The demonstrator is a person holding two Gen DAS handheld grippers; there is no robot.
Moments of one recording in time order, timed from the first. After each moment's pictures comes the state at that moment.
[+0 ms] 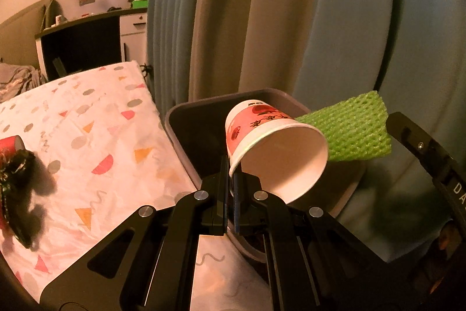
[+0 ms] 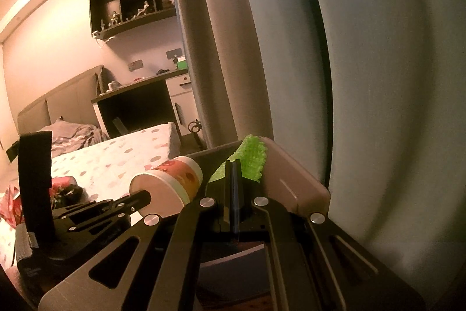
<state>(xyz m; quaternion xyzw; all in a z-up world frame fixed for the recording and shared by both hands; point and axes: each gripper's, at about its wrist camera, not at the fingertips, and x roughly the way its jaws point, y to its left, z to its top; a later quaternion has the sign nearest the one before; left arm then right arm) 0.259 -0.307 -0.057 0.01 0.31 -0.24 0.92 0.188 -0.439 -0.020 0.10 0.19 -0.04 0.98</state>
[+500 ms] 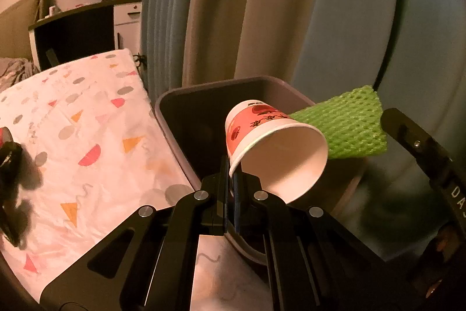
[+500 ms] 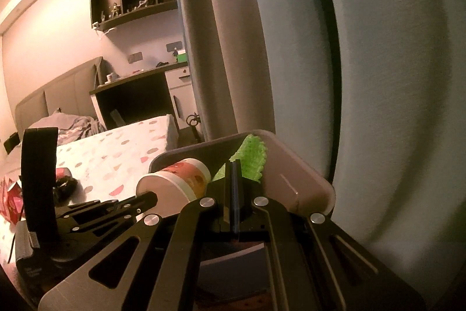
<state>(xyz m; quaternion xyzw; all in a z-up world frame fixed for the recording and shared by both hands) 0.268 -0.309 -0.072 0.00 0.33 -0.25 0.91 0.205 -0.432 -0.026 0.09 0.20 -0.04 0.97</state>
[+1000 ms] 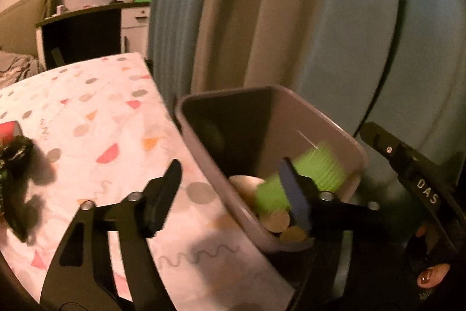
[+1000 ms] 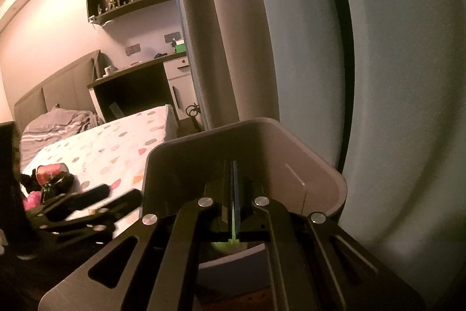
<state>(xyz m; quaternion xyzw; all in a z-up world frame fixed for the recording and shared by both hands) 0.254 -0.281 -0.064 -0.02 0.31 -0.24 0.92 0.214 -0.435 -0.039 0.10 0.23 -0.05 0.97</state>
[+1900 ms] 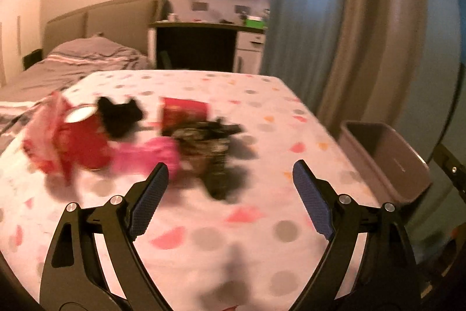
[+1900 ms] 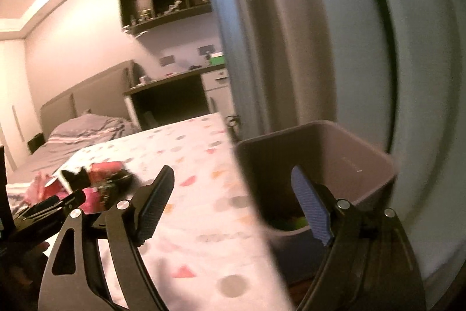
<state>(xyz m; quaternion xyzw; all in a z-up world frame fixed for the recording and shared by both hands) 0.178 -0.079 -0.038 -0.05 0.26 0.01 0.96 0.163 -0.325 -0.023 0.10 0.18 0.03 0.98</state>
